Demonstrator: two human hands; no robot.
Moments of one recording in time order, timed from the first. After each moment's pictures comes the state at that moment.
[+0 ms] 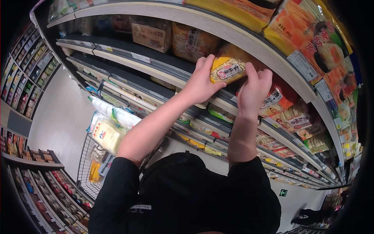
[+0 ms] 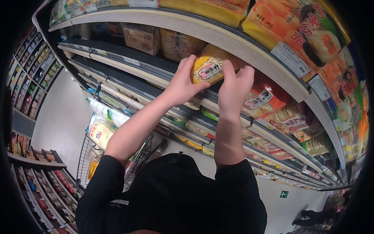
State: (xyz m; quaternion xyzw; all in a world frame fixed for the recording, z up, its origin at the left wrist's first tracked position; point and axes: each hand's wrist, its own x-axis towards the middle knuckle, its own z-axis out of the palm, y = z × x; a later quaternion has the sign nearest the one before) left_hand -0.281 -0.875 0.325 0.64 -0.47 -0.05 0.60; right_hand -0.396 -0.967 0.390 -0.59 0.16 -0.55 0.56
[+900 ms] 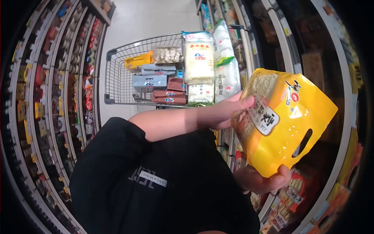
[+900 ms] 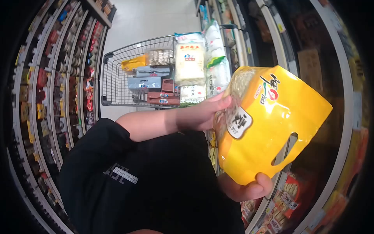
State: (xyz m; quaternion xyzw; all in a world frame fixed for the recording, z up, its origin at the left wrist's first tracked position) left_hand -0.351 -0.595 0.242 0.14 -0.07 -0.25 0.95; right_hand -0.411 -0.764 0.295 -0.73 -0.22 -0.59 0.26
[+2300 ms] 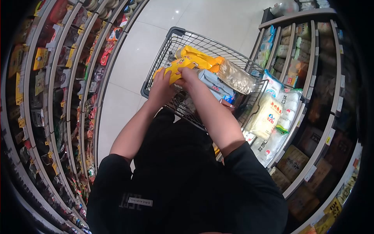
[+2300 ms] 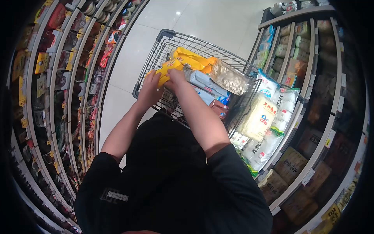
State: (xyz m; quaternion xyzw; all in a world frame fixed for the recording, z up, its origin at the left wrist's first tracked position) left_hand -0.514 -0.195 -0.057 0.88 0.36 0.09 0.30; right_hand -0.351 -0.217 -0.080 -0.61 0.15 0.61 0.47
